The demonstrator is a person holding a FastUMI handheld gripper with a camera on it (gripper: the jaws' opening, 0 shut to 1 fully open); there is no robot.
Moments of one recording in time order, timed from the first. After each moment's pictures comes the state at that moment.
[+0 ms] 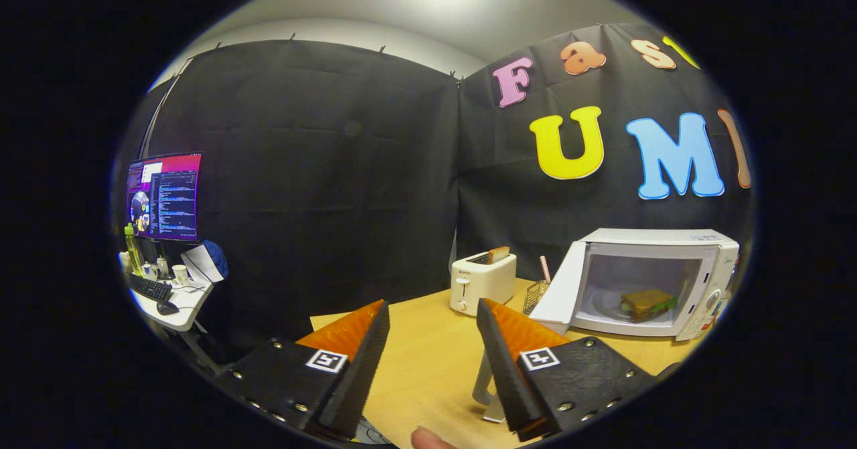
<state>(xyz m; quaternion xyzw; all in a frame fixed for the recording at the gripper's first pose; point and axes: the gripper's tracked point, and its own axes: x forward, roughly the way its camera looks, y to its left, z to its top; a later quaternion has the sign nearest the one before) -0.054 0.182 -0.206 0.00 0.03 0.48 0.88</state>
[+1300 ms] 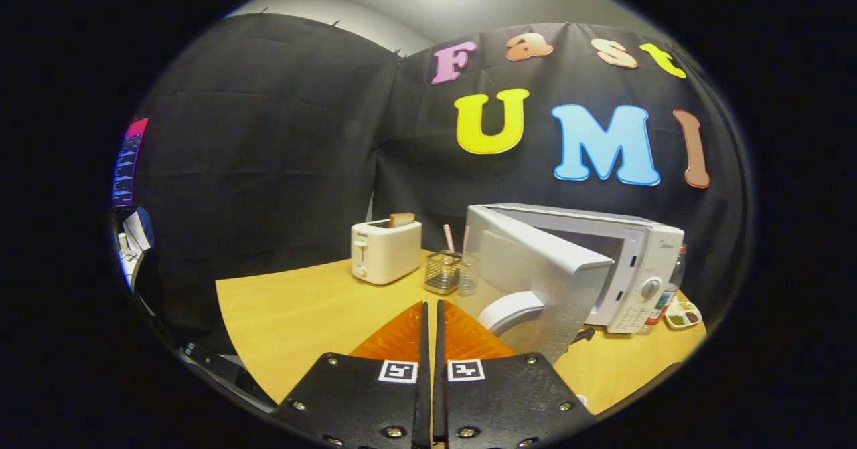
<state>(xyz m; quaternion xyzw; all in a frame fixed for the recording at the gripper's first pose) 0.051 0.069 -0.259 -0.05 0.06 0.31 0.95</state>
